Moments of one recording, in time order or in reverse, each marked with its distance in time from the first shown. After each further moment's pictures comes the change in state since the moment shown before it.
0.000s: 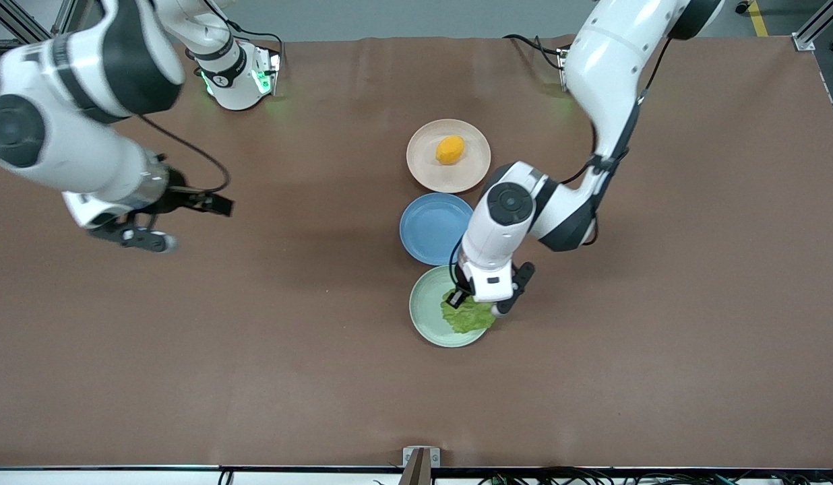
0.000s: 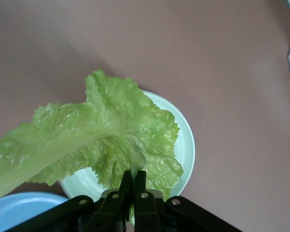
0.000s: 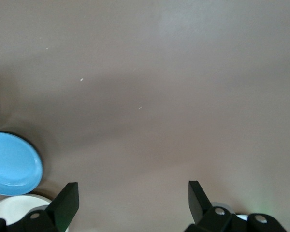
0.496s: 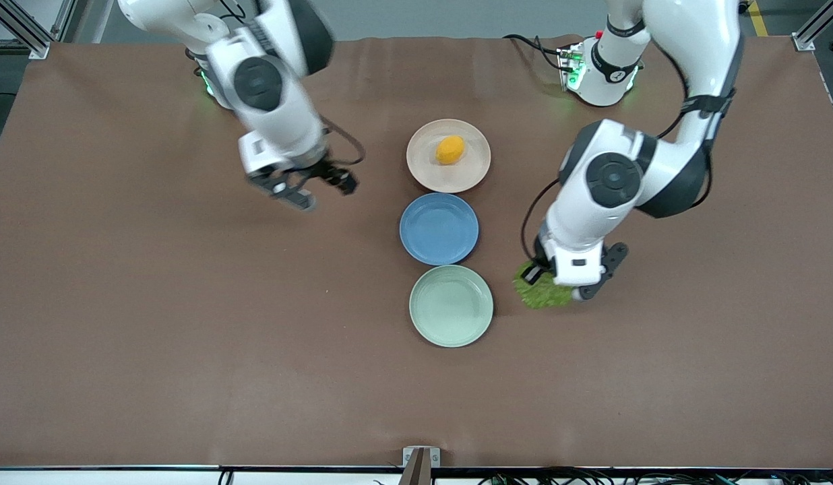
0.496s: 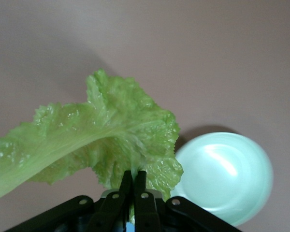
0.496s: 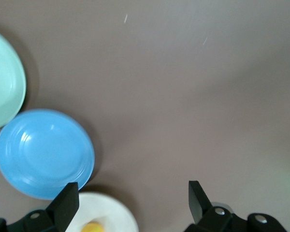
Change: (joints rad) left arm 0.225 -0.290 -0.067 -0.287 -0.001 -0.183 0.326; right arm 0.405 -0.014 0.006 -0.265 0.003 0.374 0.599
